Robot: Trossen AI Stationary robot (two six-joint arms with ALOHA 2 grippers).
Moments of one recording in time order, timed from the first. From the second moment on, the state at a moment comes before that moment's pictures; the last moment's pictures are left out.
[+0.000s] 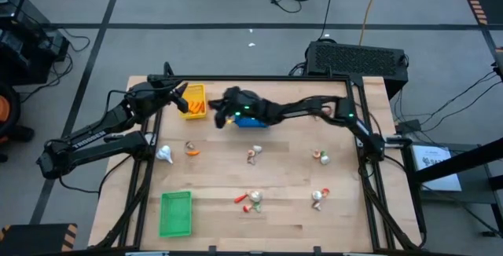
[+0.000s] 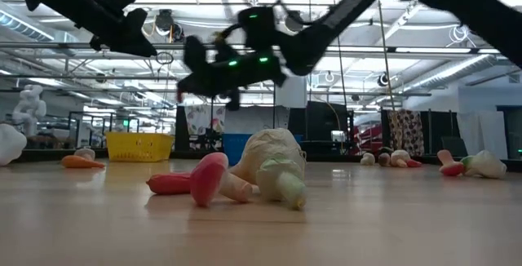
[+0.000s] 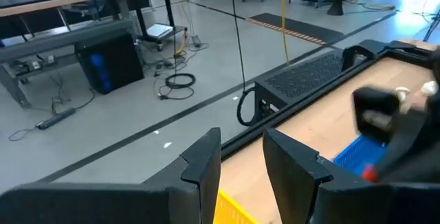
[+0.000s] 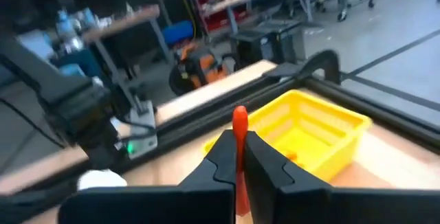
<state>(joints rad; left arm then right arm) 0.61 0.58 0.50 -0.18 -0.29 -0.01 -0.24 2.28 1.57 0.61 0.05 0.35</state>
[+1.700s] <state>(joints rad) 0.61 0.57 0.50 -0.19 -0.30 0.04 -0.18 2.55 2.27 -0.25 0.05 -0.02</state>
